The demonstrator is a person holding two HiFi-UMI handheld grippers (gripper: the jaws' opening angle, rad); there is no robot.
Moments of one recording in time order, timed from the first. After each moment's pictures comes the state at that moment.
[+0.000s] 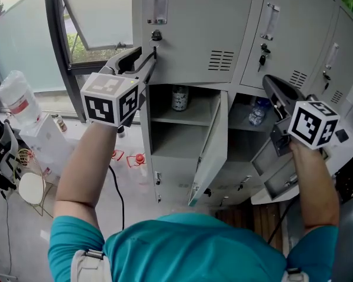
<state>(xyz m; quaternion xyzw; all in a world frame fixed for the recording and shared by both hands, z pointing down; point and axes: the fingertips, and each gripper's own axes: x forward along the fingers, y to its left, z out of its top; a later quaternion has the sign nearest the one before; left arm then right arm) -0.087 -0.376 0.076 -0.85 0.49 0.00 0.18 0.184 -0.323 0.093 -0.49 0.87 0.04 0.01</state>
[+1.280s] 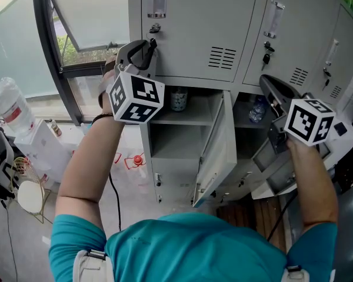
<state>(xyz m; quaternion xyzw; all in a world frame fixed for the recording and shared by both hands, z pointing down) -0.082 -0.427 0.080 -0.71 0.56 -0.16 0.40 0.174 -0.345 0.109 -0.52 0.86 0.03 0.01</state>
